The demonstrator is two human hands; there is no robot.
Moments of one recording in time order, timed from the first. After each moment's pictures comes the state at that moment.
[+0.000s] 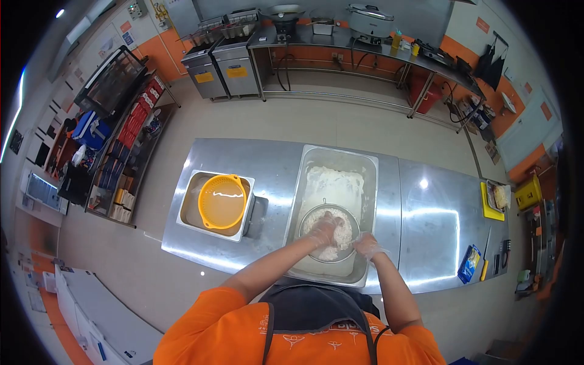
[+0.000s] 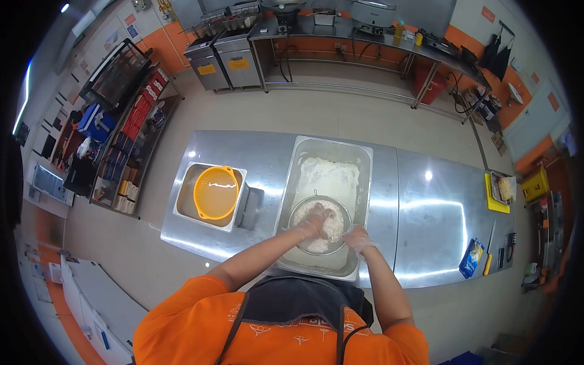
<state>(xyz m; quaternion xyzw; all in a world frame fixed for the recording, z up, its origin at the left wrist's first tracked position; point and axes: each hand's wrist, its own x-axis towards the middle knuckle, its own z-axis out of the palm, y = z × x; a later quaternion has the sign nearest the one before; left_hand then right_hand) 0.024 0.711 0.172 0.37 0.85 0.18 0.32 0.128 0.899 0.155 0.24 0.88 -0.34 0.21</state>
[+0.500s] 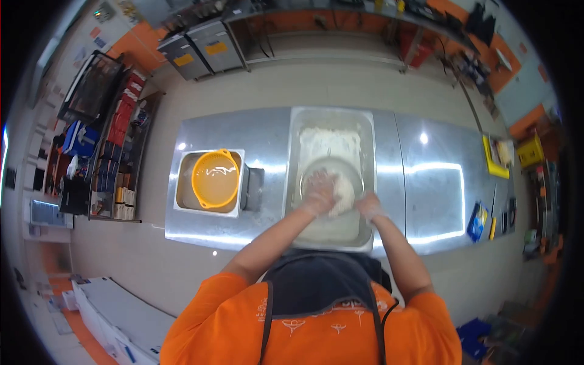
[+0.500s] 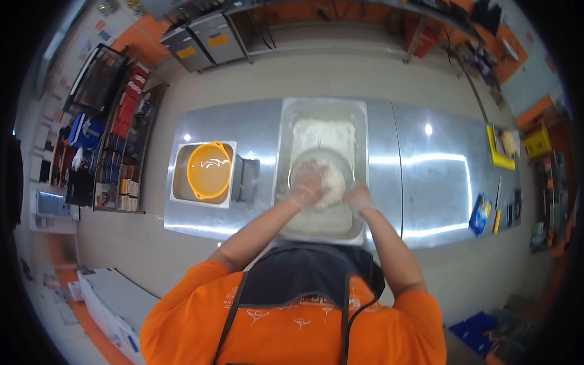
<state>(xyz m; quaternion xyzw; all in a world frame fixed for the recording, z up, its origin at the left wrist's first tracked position) 0.027 0.700 0.124 0.40 0.90 0.17 0.09 0.131 0.895 0.124 0.27 0.88 -0.36 0.16</state>
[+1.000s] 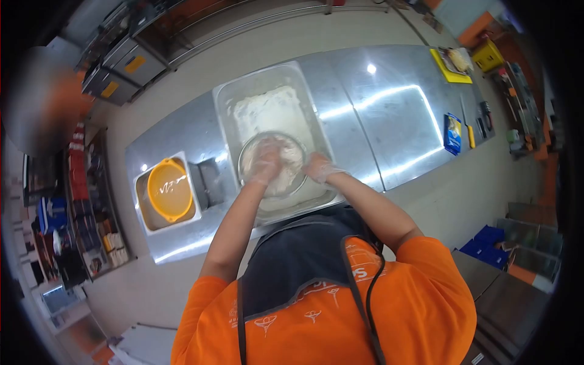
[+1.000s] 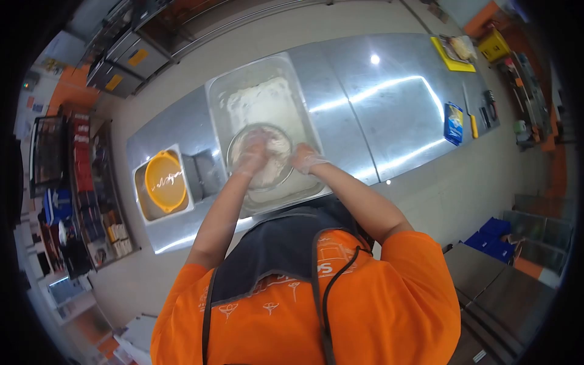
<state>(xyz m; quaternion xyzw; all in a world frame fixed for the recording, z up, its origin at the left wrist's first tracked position) 0.006 0.708 0.092 0.50 0.84 0.19 0.11 0.146 0.862 0.104 0.28 0.86 -0.40 0.16</state>
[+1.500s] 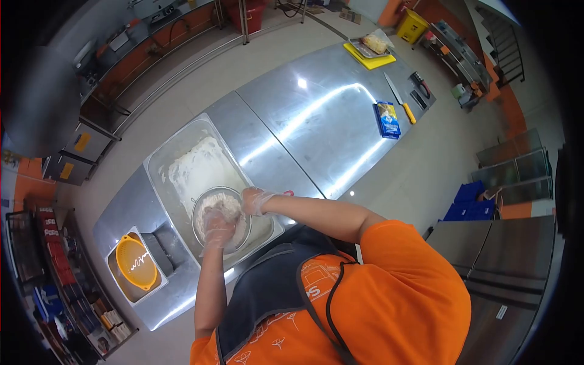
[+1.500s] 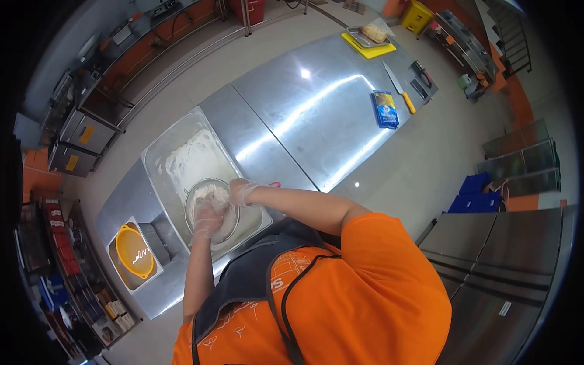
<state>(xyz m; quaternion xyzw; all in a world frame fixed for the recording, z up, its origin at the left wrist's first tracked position) 0.083 0.736 0.154 0.37 0.90 0.13 0.18 0.161 0.907 0.151 0.24 0.87 -0.40 0.20</state>
